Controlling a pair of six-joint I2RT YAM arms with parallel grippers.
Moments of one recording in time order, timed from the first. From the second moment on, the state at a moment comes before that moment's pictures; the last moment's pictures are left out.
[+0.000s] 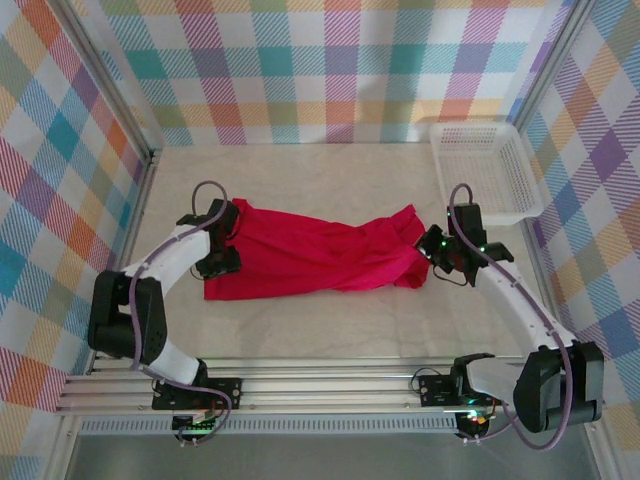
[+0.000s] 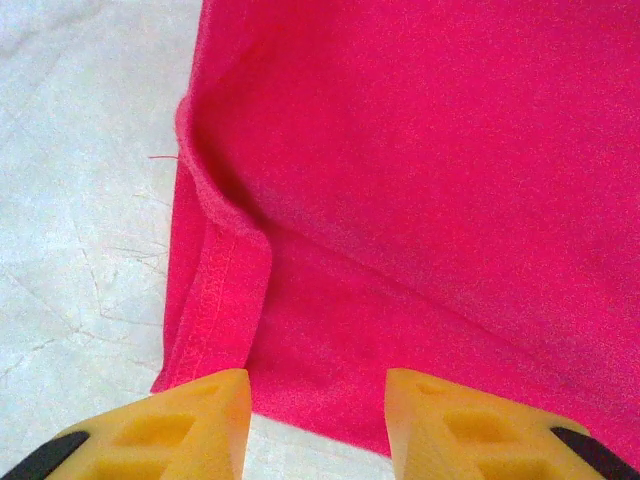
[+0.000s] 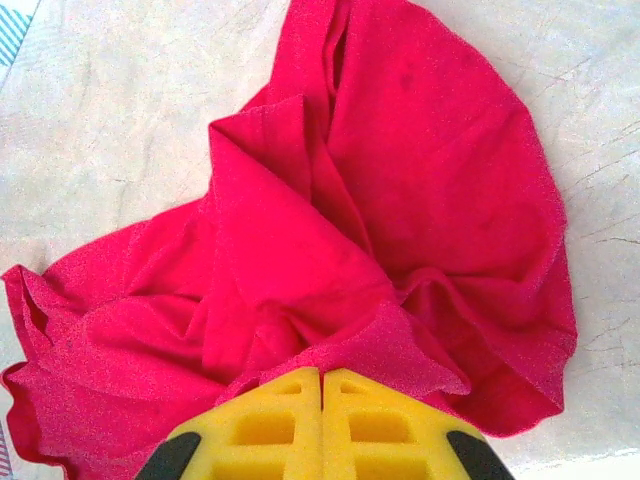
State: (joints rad) left arm -0.22 1.55 1.03 -0.92 -0.18 -0.53; right arm 0.17 1.15 0.82 -0.53 -0.19 0.82
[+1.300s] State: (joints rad) left arm -0.16 1.47 1.28 -0.97 -0.29 -0.46; right arm 0.03 1.17 0.95 -0.58 -0.32 0.78
